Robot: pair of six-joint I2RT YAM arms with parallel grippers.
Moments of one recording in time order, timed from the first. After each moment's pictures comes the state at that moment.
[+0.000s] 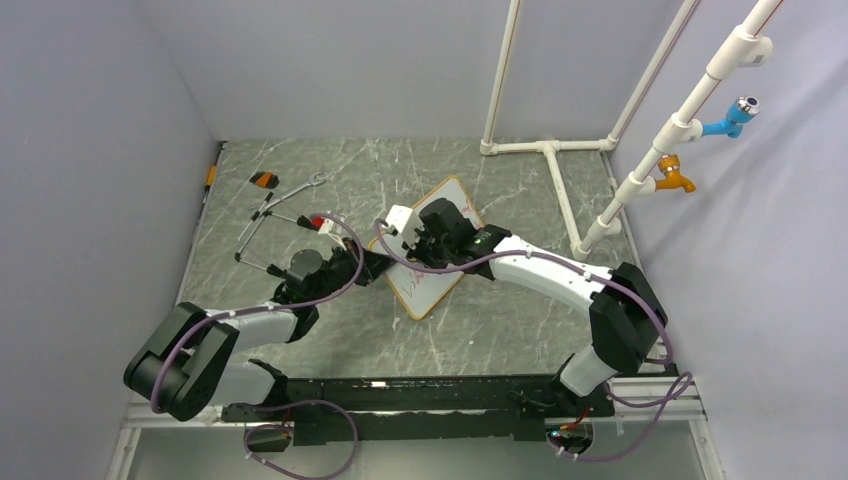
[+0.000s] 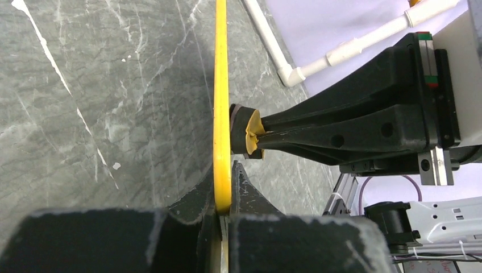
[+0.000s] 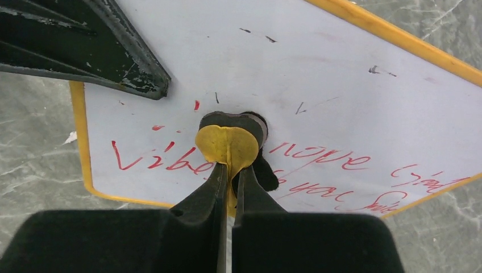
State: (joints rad) left arm -0.50 1.30 0.30 0.92 0.33 -0.81; right arm 0.84 1.57 1.14 -0.36 -0.04 -0.35
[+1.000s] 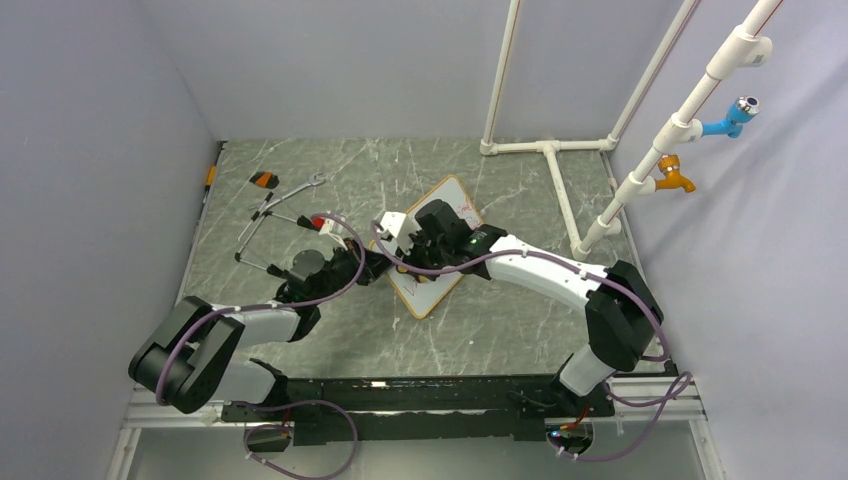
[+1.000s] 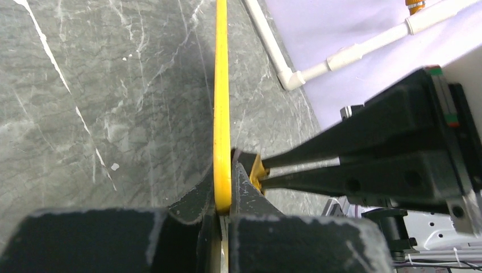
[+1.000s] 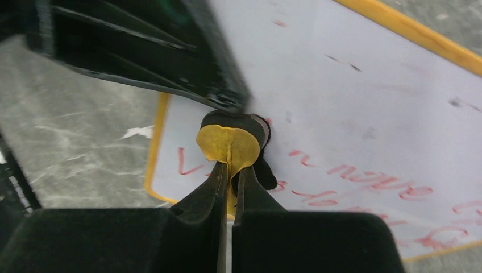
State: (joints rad) left arm -0.51 1.34 0.30 0.96 0.31 -0.84; right arm 0.84 1.59 1.15 -0.38 -0.17 -0.32
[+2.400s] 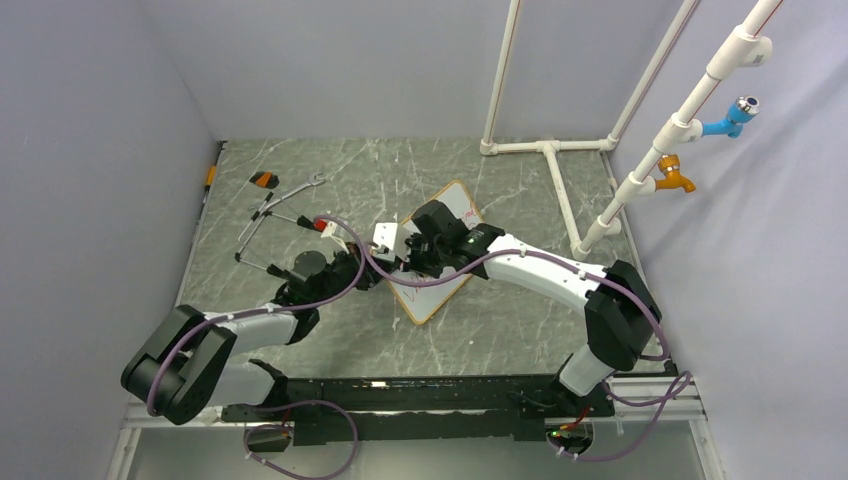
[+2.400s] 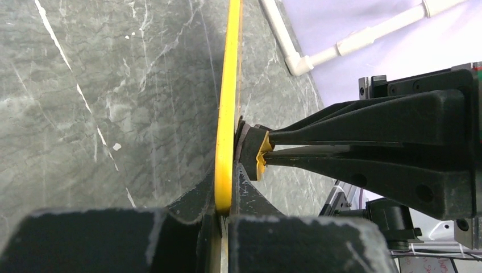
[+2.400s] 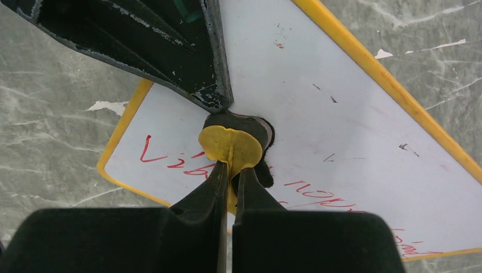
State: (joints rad) left arm -0.53 1.29 0.30 0.86 0.31 -0.82; right arm 0.86 1.60 1.18 -0.43 -0.17 -0.56
